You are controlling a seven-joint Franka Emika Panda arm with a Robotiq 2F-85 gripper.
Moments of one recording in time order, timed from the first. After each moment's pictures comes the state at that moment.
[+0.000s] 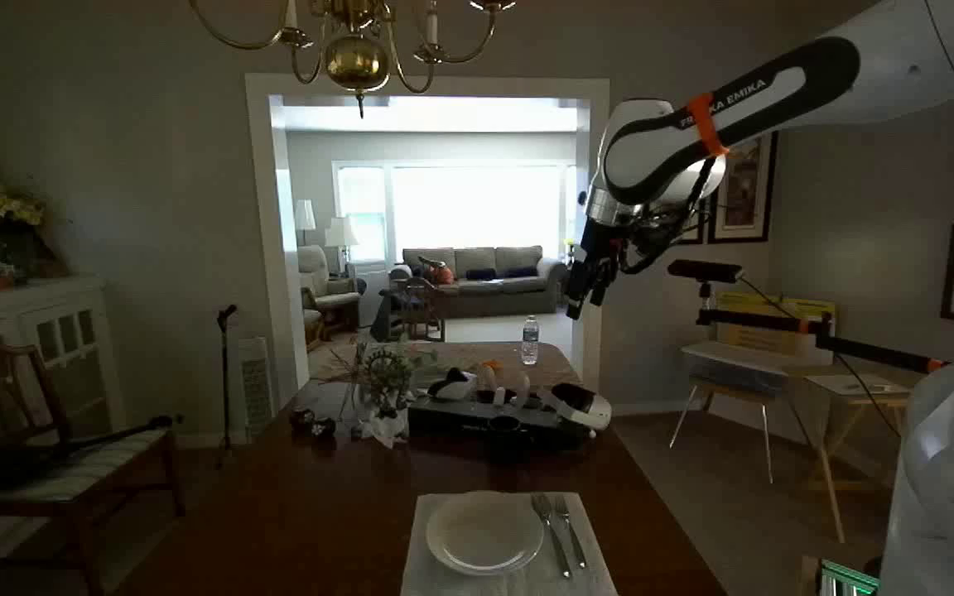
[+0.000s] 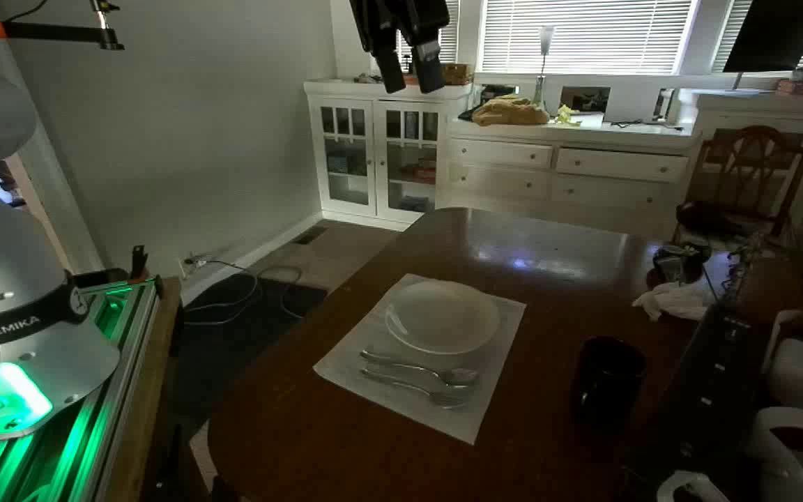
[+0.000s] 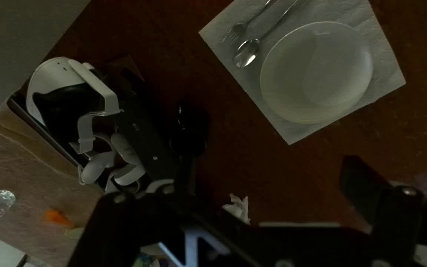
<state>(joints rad) -0.11 -0.48 -0.23 -2.39 -0.12 2.23 -0.28</state>
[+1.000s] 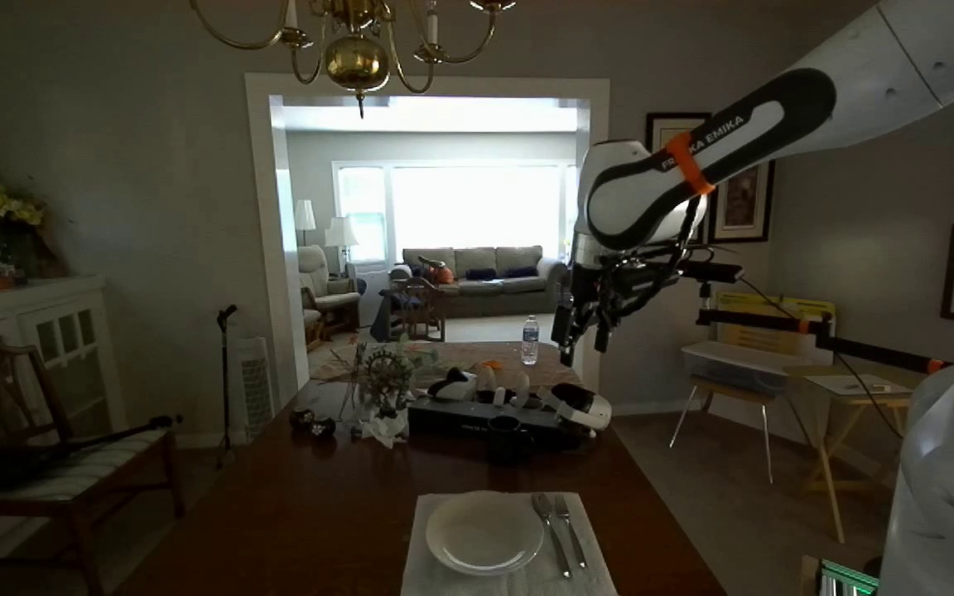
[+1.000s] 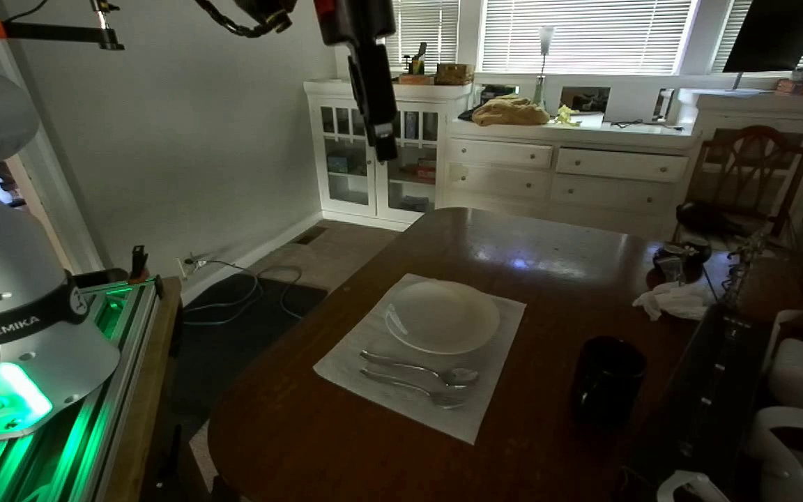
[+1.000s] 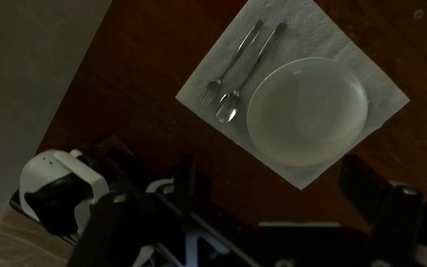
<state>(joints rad) -0.14 -0.44 -0.12 -2.50 -0.12 2.23 0.02</state>
